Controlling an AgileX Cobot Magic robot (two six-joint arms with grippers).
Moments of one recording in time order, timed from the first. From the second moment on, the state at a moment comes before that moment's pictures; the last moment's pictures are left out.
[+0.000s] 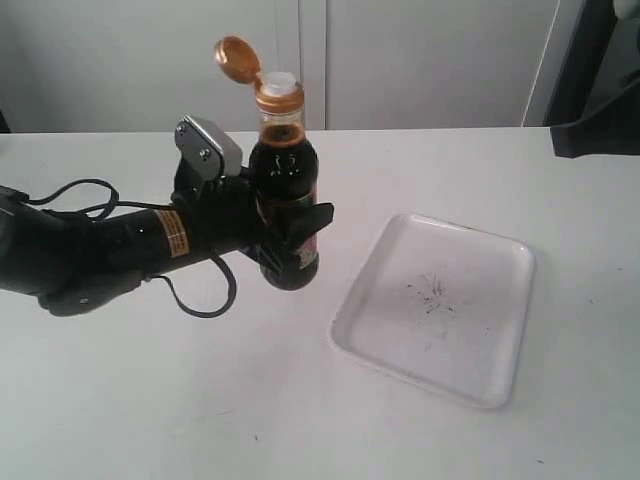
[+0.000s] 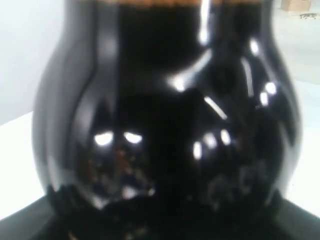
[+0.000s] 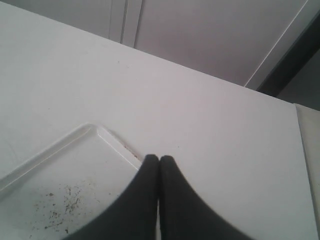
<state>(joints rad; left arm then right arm) -0.51 1.88 -0.87 0.65 -0.95 -0.35 0.14 1.10 -0.87 0.02 0.33 -0.23</state>
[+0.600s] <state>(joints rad) -0.73 1.91 -1.03 0.55 -0.88 -0.31 0.07 1.23 -0.87 -0.01 0.30 -0.20</state>
